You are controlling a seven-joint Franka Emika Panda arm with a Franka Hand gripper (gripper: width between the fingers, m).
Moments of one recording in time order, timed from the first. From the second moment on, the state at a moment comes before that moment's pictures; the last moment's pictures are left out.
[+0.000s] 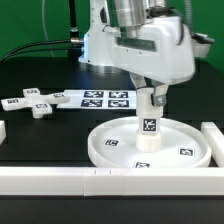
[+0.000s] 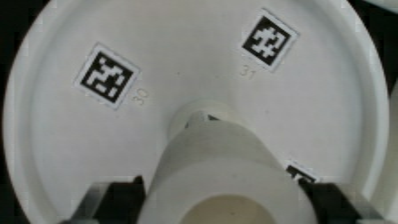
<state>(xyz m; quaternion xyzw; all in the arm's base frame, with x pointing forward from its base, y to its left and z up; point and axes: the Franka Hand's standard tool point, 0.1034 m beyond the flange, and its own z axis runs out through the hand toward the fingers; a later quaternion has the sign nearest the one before) 0.554 0.036 0.081 -0.75 0.65 0.02 0.11</state>
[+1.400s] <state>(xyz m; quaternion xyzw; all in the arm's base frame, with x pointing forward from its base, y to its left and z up) 0.560 0.038 0.082 -0.69 0.71 0.05 0.14</state>
